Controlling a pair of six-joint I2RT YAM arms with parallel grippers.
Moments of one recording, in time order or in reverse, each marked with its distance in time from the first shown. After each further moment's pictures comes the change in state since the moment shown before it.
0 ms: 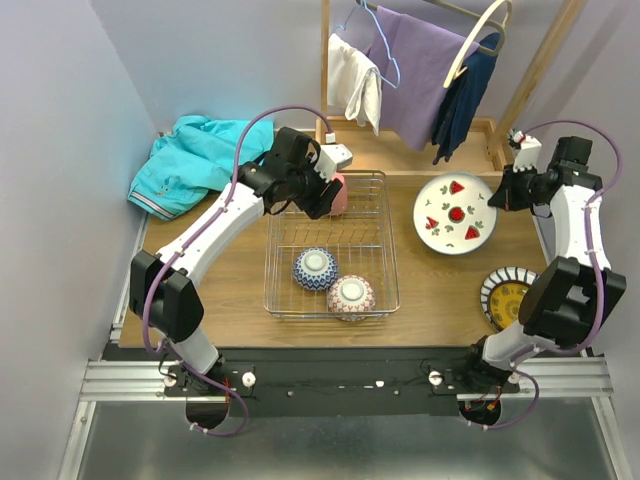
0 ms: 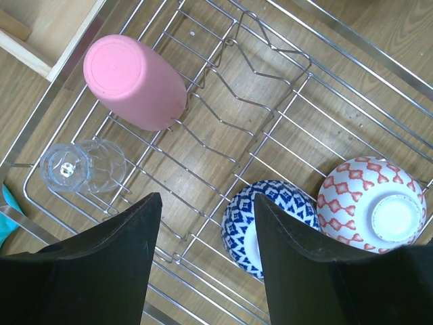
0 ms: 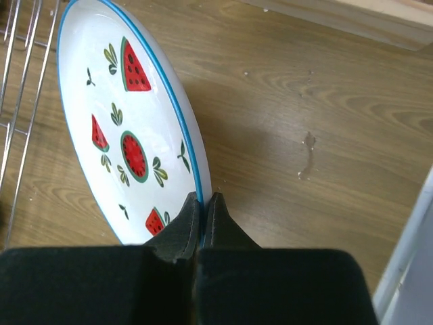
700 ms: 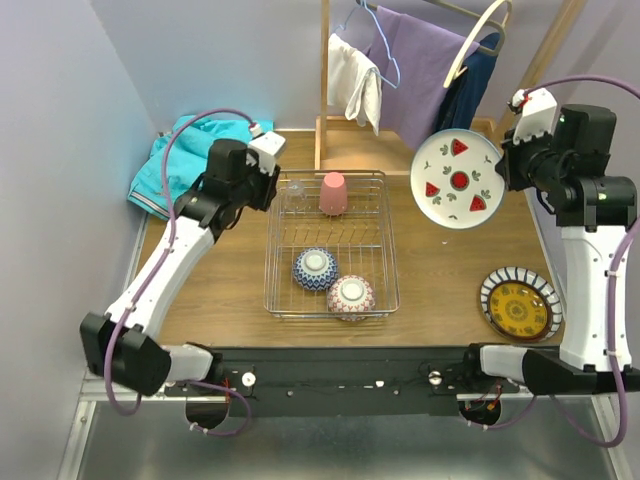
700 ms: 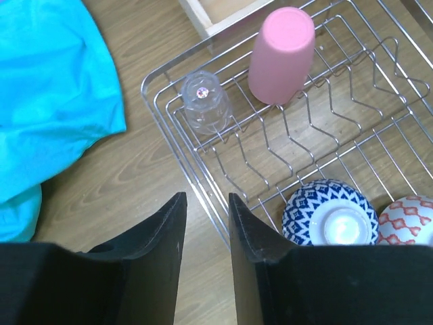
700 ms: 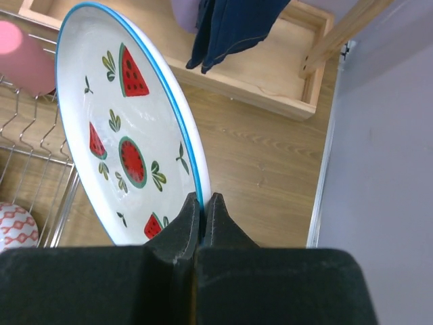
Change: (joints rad) left arm 0.181 -0.302 -0.251 0.148 -0.166 -0.138; right arm 0.356 -0.364 0.341 -0.224 0.442 0.173
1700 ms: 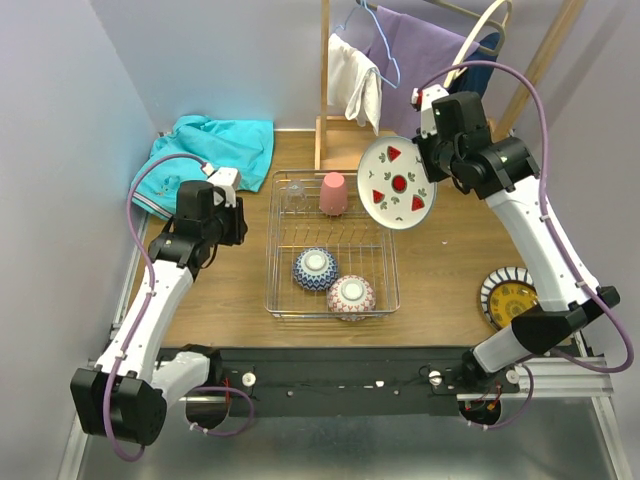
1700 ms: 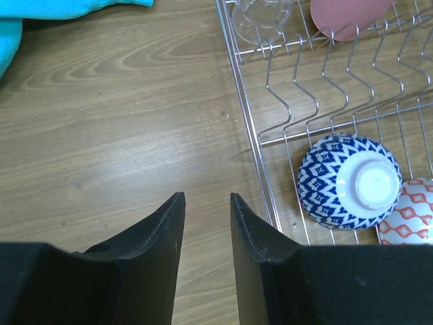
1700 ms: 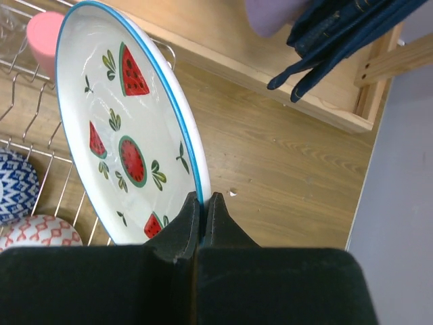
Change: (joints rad) left arm 0.181 -0.299 -0.370 -0.008 0.001 -0.206; right arm 0.515 0.303 0.177 -0.060 0.419 0.196
